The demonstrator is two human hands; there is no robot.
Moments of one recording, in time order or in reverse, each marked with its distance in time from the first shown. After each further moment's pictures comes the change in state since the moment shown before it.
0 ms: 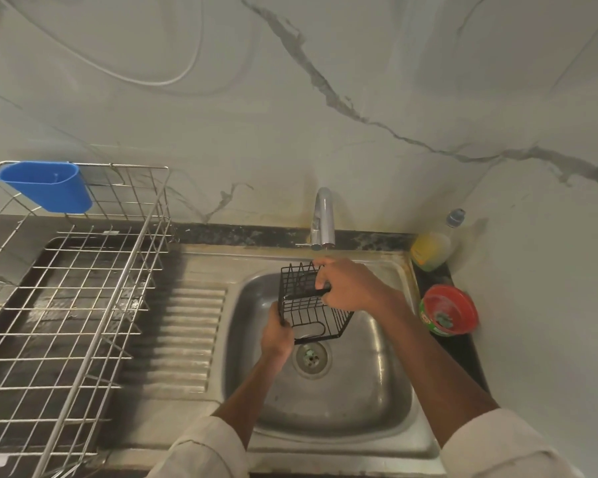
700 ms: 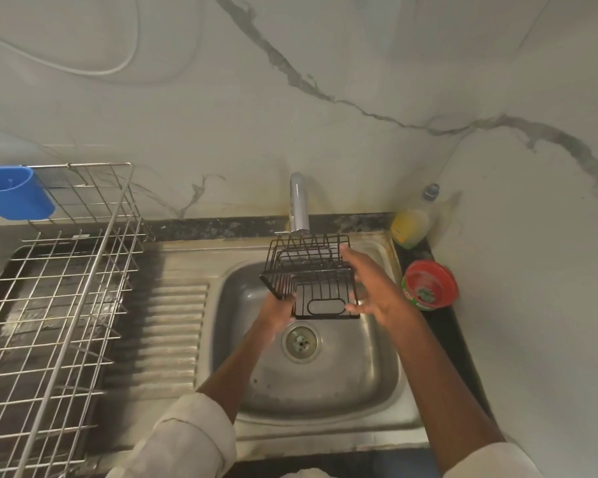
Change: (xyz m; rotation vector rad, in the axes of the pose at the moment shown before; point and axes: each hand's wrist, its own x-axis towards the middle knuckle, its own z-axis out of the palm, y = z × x) left_hand 0.005 0.046 0.003 -0.182 -0.319 -0.122; right_hand -0.061 0.040 0.023 1.451 0.229 0.560
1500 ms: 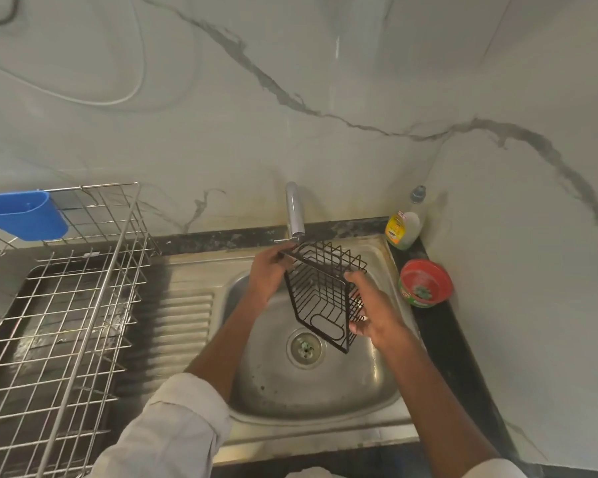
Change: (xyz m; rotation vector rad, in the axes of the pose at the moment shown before) left_hand -0.021 0.095 -0.030 0.034 0.110 0.364; right_hand -0.012 0.046 0.001 0.189 0.164 0.087
